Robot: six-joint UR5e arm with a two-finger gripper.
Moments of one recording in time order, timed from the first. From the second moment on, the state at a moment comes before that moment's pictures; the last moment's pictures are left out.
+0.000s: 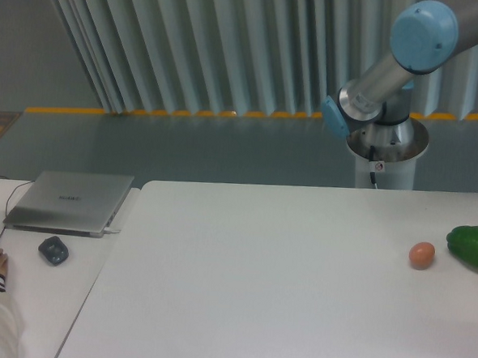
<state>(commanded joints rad) 2.82 -2.23 -1.36 -0.68 1.48 0.53</state>
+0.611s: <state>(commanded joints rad) 2.83 -2.16 -1.38 -0.69 1.37 0.53</state>
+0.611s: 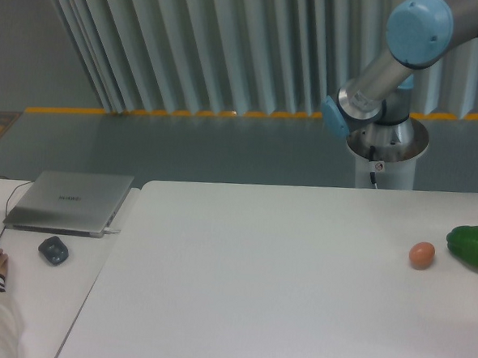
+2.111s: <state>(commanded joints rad) 2.52 -1.89 -1.43 -1.19 1.66 1.24</state>
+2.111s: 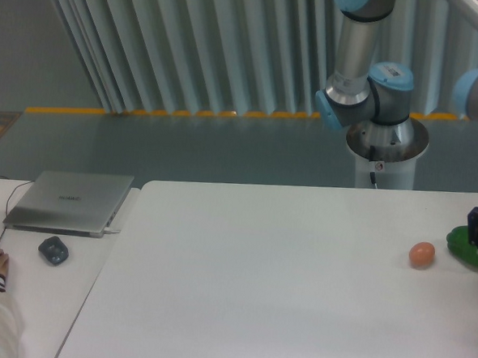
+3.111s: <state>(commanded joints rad) 2.35 -1.94 -1.54 -0.96 1.66 0.93</state>
